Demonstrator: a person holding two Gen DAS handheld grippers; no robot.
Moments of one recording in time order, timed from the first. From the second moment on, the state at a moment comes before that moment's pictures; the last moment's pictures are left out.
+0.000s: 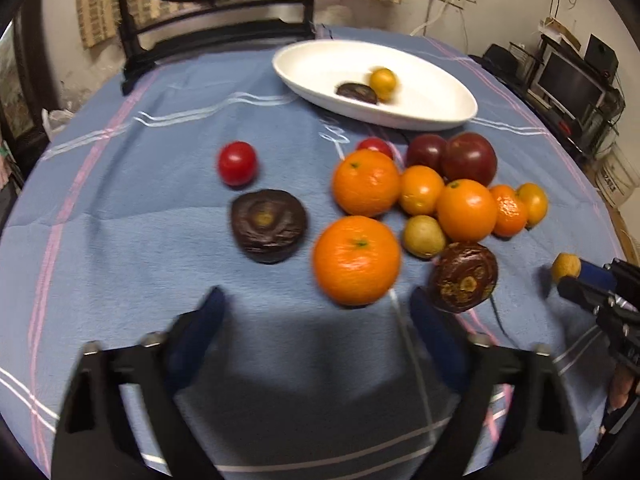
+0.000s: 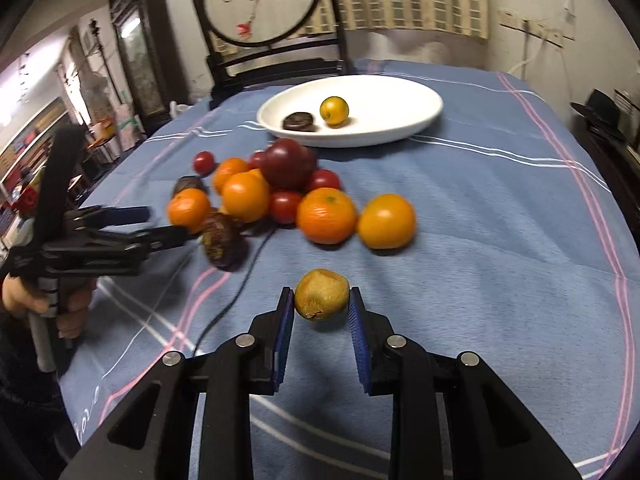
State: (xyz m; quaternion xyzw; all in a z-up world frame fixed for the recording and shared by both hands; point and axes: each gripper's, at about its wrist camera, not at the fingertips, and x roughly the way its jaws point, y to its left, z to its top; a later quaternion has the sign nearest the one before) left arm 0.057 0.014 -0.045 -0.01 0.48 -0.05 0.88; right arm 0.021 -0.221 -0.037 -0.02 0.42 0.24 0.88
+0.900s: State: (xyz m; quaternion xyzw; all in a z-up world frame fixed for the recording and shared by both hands) left arm 0.162 -0.002 0.036 -0.03 0.41 -0.07 0.91; right arm 0.114 -0.175 0.047 -0.04 0.32 0.23 0.92
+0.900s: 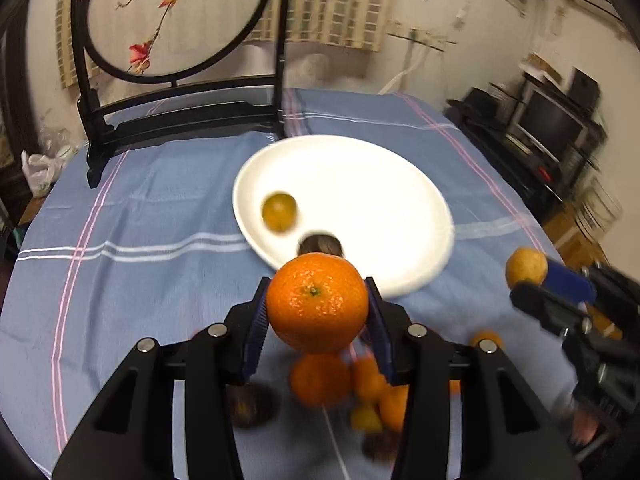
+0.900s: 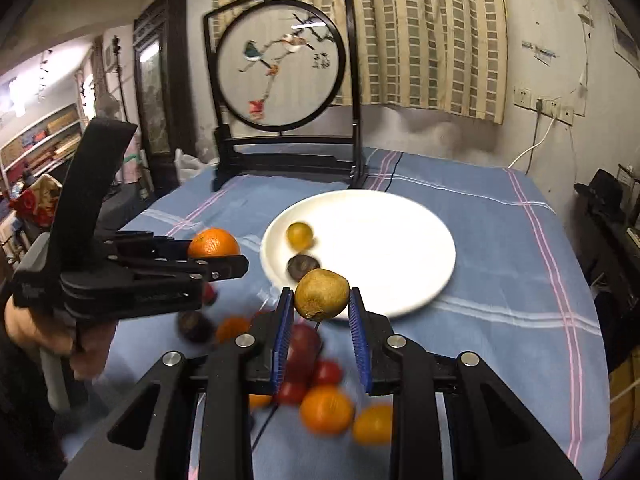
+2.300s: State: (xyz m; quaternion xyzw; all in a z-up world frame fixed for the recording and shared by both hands) left arm 0.122 0.056 0.000 0.00 0.42 -0.01 0.91; right arm 0.128 -0.182 0.003 0.00 0.38 0.20 0.90
